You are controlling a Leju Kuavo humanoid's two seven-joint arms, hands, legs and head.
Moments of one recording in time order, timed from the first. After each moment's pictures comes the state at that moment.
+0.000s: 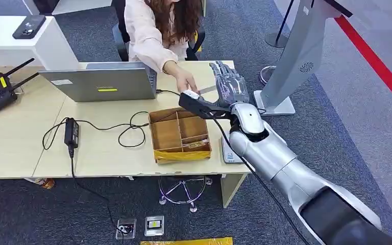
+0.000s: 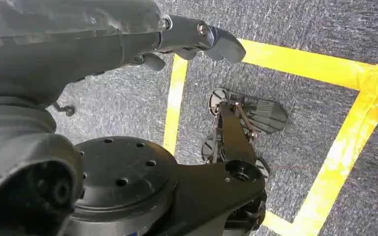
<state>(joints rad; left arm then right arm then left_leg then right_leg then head) -0.11 0.10 -1.17 -0.19 1.28 0.24 -0.07 -0.87 -0.09 0.81 -0.81 0.81 -0.12 0.32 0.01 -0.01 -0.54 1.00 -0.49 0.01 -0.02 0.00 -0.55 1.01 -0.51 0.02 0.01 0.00</state>
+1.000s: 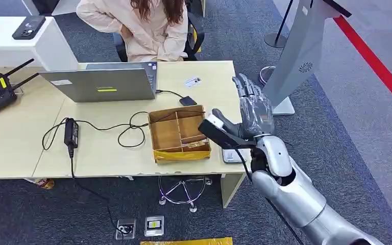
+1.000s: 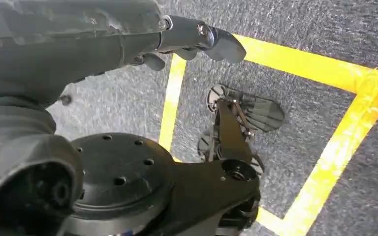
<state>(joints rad) -0.10 0.09 -1.16 -0.19 1.34 0.25 -0.09 -0.49 -0.29 0.69 -1.42 0.92 -0.17 0.42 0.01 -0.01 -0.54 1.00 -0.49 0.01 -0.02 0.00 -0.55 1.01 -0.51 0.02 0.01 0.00</state>
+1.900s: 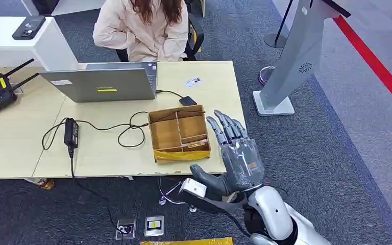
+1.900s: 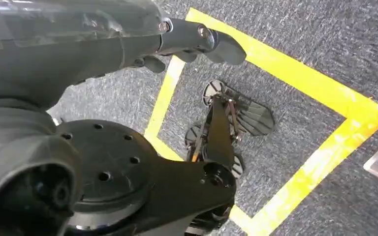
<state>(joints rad) -0.10 0.07 -1.05 -0.19 1.43 0.33 -0.10 -0.27 -0.33 0.85 -1.78 1.13 -0.08 0.54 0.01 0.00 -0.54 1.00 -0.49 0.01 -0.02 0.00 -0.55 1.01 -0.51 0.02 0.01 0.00</state>
